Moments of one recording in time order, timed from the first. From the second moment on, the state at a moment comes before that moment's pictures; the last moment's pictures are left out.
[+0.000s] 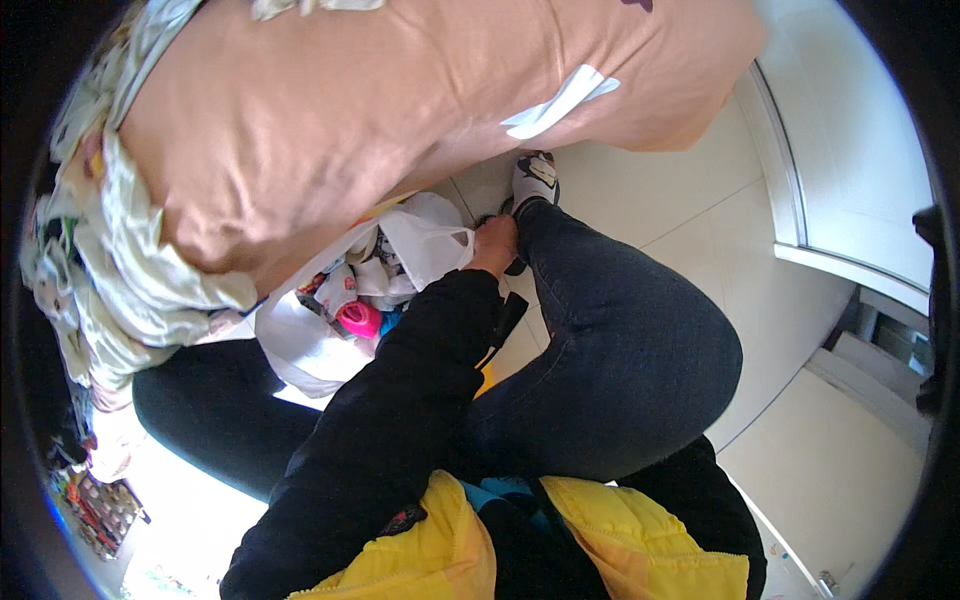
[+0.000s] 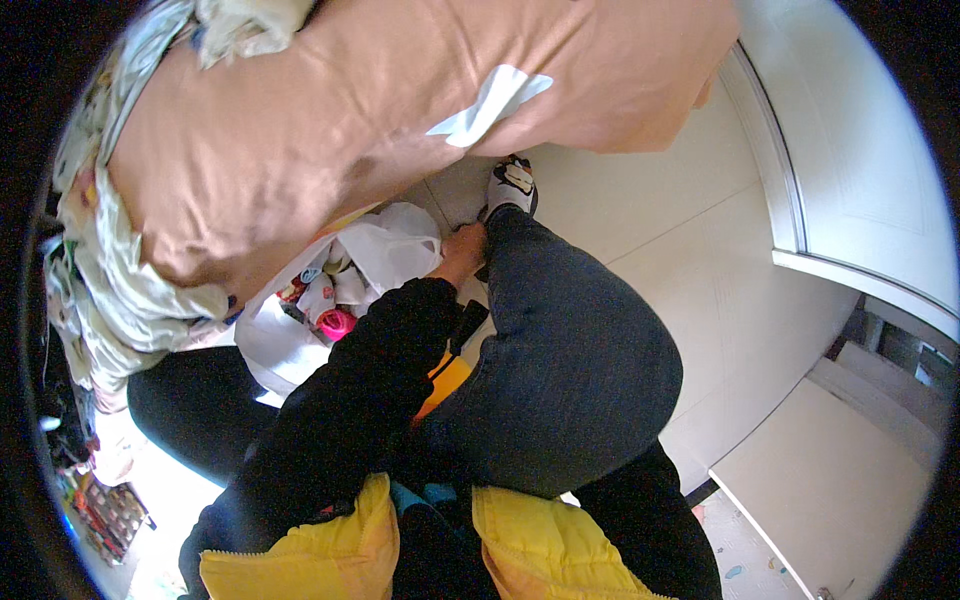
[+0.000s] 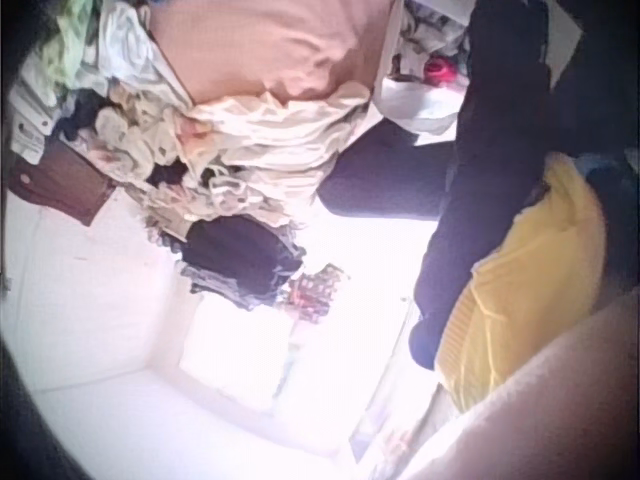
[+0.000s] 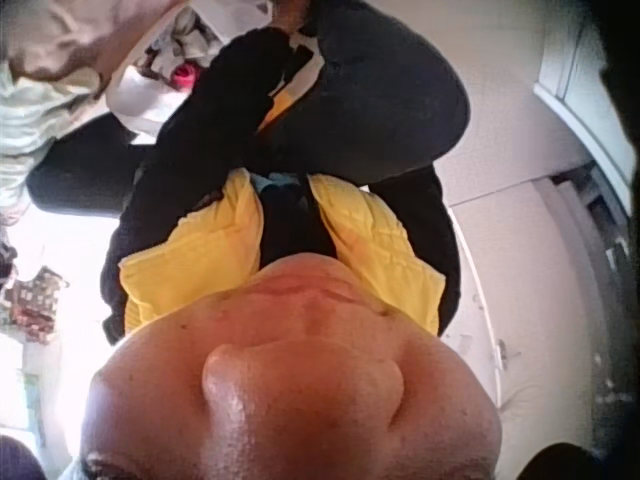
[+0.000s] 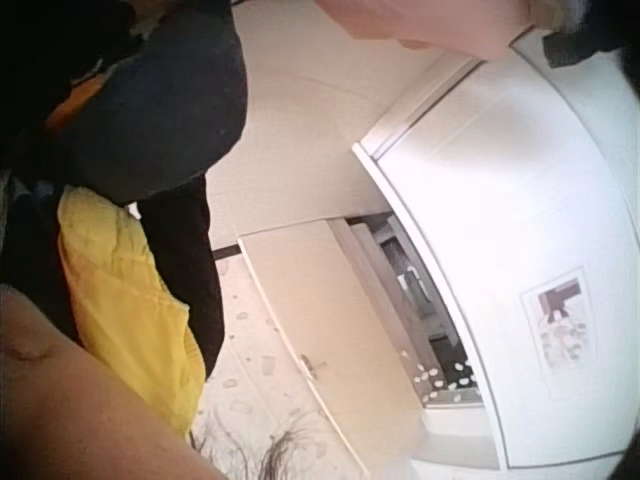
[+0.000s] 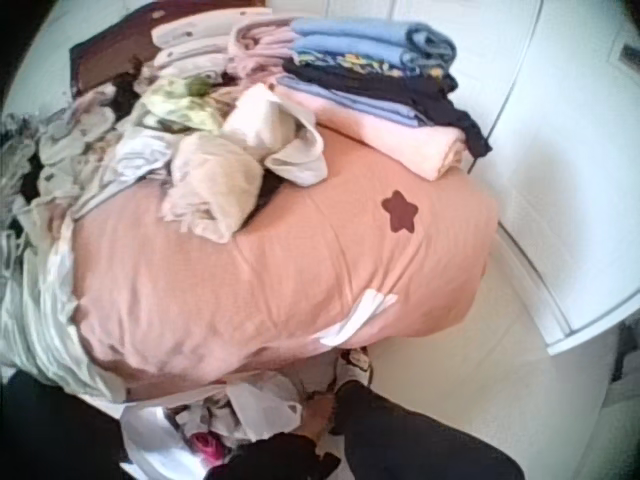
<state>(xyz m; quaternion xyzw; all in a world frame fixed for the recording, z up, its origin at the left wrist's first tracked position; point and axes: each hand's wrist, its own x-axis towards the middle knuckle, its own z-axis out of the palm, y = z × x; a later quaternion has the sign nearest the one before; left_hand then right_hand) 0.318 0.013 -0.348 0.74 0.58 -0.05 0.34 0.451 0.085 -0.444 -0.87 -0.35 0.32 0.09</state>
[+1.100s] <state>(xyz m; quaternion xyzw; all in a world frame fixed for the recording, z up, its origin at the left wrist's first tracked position) 0.288 -0.057 -0.386 0.80 0.44 0.00 0.41 0.465 -0.036 -0.378 -0.74 -0.60 0.30 -0.04</state>
